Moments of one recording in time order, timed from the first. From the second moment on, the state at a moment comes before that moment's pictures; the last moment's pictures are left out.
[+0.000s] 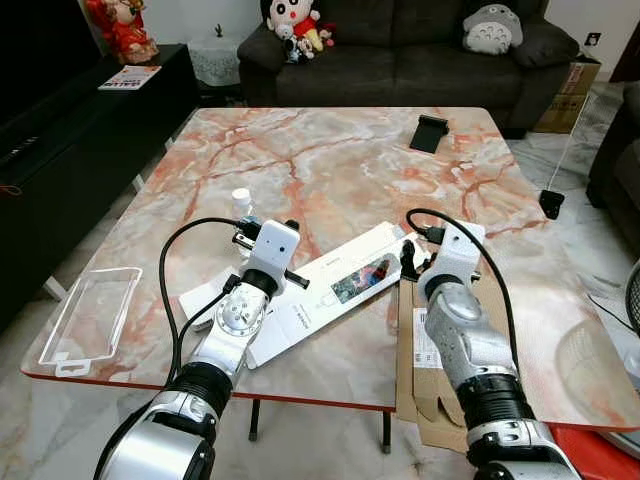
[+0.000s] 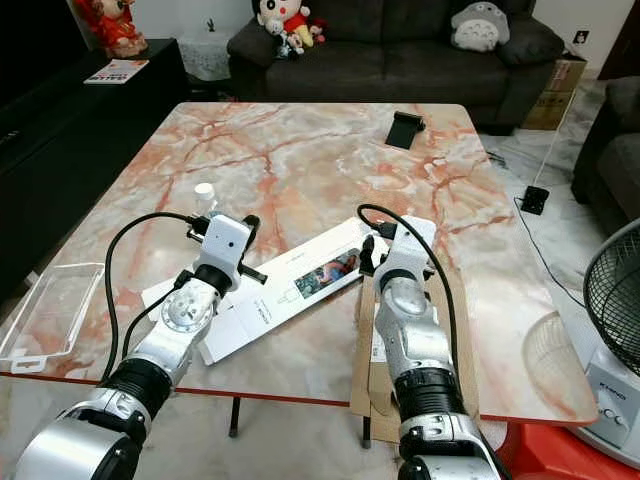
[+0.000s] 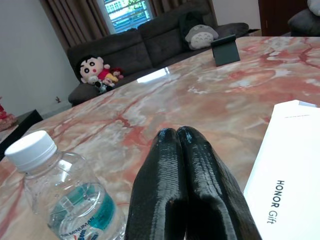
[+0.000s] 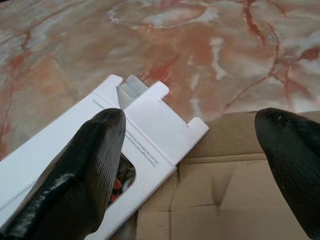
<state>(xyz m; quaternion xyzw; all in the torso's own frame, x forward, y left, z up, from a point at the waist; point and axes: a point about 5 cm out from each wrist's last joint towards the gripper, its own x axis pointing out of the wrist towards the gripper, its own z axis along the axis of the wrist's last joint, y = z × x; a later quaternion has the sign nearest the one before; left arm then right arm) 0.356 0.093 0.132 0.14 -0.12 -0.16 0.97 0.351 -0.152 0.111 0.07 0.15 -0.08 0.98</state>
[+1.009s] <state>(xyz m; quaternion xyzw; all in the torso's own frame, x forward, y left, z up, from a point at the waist) 0.359 0.101 0.167 0.12 -0.20 -0.11 0.97 0.346 -0.116 0.147 0.11 -0.03 0.01 0.99</state>
